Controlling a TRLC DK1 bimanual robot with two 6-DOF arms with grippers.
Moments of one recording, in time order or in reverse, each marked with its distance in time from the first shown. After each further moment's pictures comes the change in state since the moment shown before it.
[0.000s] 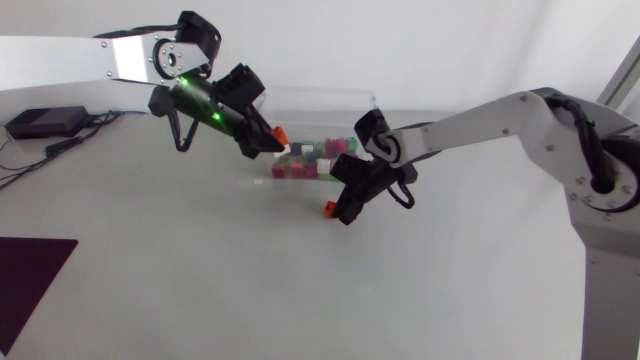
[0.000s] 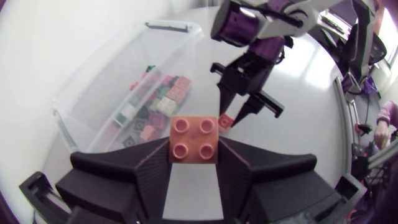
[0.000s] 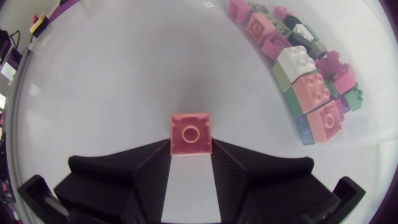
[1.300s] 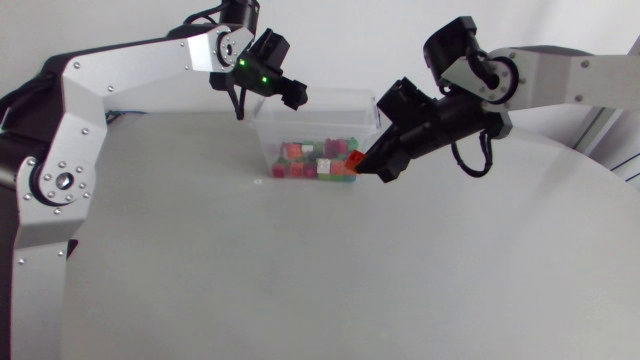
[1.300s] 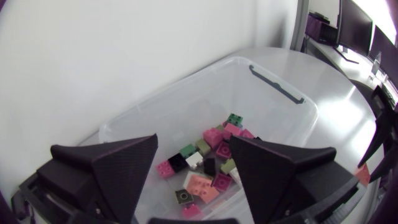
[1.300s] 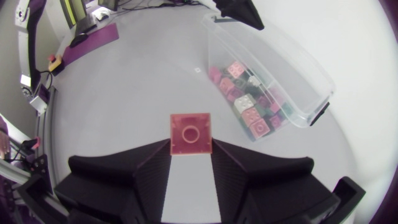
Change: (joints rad) left arm -0.054 0.377 0.534 0.161 -0.309 -0.448; right arm -0.066 -0.516 -0.153 -0.130 -0.093 0.114
